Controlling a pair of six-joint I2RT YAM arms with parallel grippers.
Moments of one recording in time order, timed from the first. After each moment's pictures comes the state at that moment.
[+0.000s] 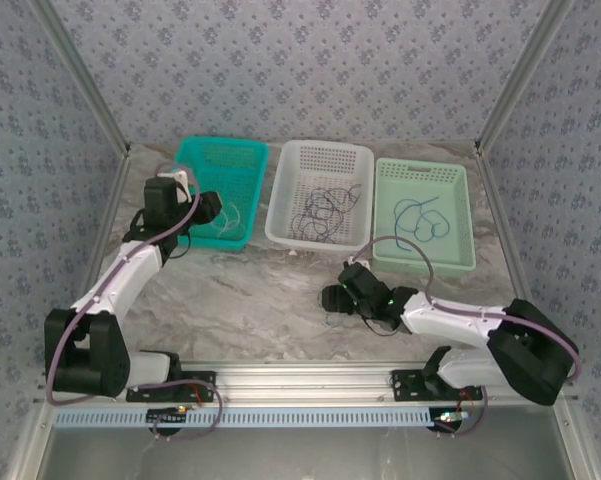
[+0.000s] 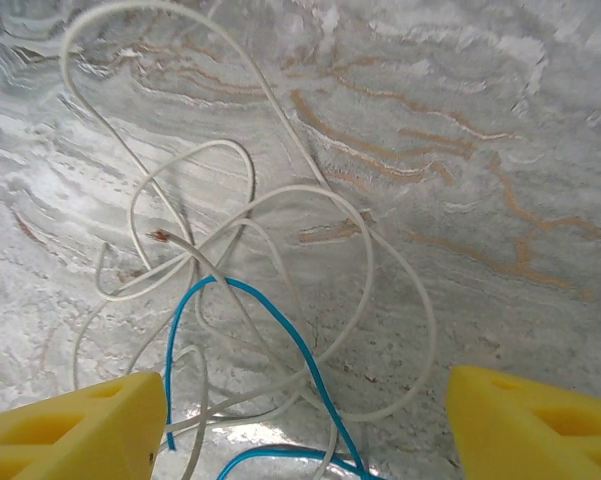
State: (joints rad) left arm -0.13 1.30 0.88 -0.16 0.18 -0.41; right arm 0.87 1.23 0.48 -0.15 0.15 0.74
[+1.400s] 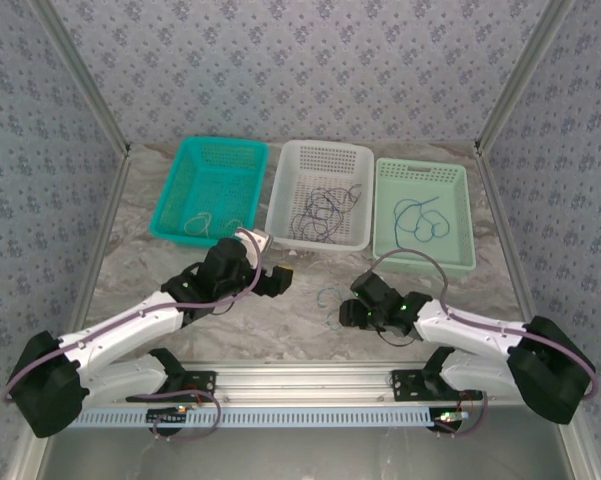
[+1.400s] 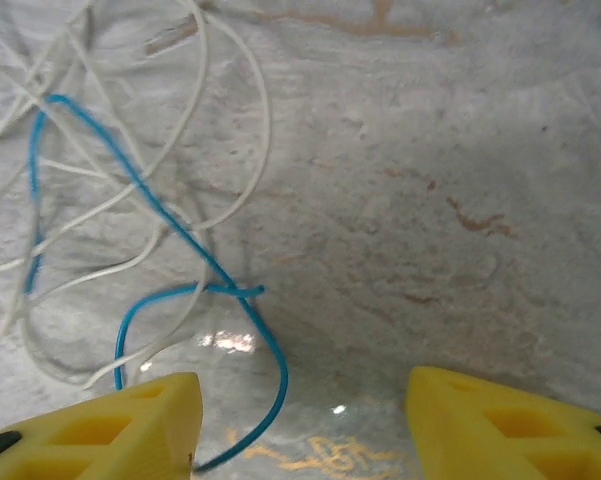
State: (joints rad) left arm -0.80 1.05 0.61 -0.13 -0.02 -0.31; right arm 0.84 1.13 0.42 -0.37 0.02 0.85
